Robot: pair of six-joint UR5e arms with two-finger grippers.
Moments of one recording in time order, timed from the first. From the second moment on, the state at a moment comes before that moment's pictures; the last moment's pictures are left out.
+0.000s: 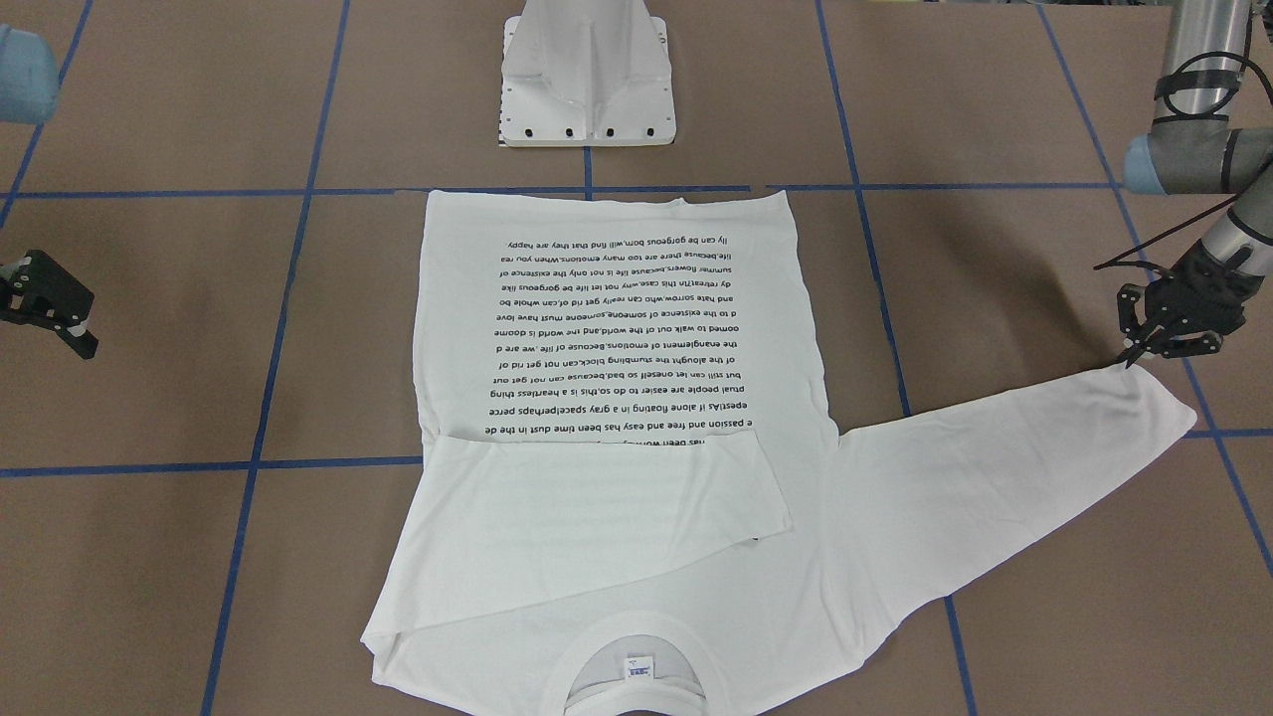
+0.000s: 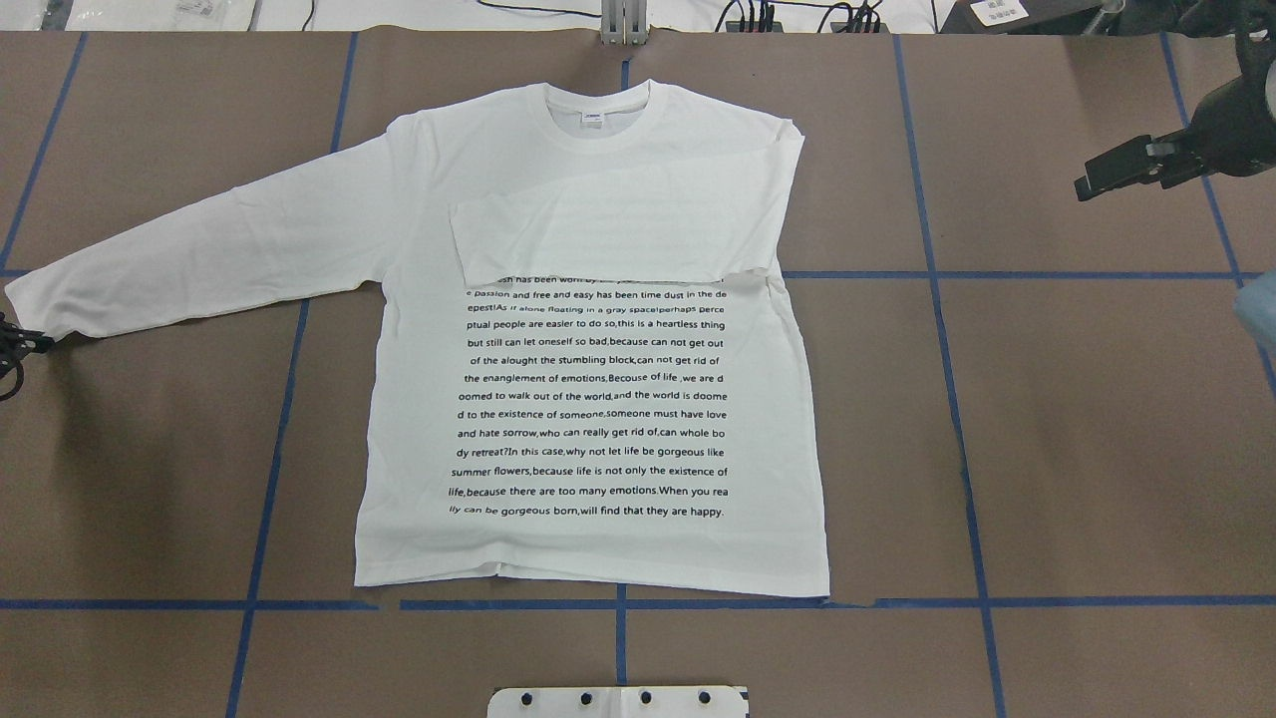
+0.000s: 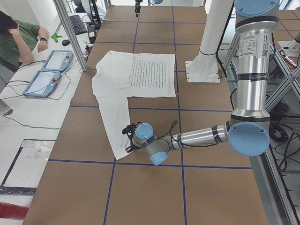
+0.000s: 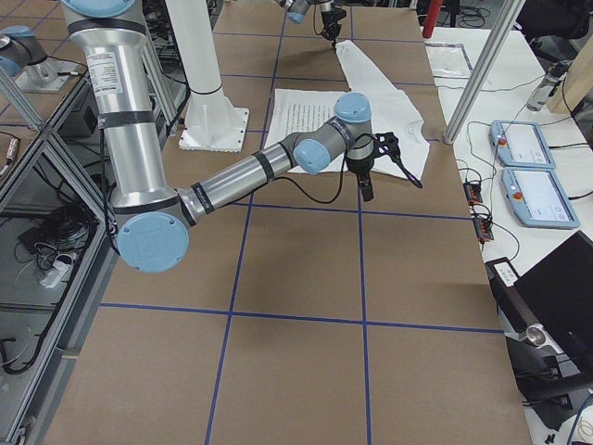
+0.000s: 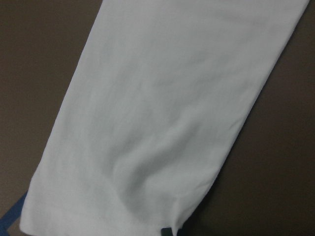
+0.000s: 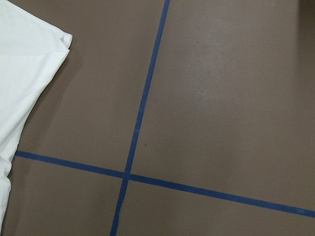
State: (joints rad) left arm -1.08 -1.54 -1.26 -2.75 -2.16 -0.03; right arm 1.17 -1.40 1.89 -1.37 2.19 0.55
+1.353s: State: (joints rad) left arm -1.10 -2.01 -1.35 -2.71 -2.22 -0.76; right arm 1.17 -1.41 1.89 -1.37 2.19 0.56
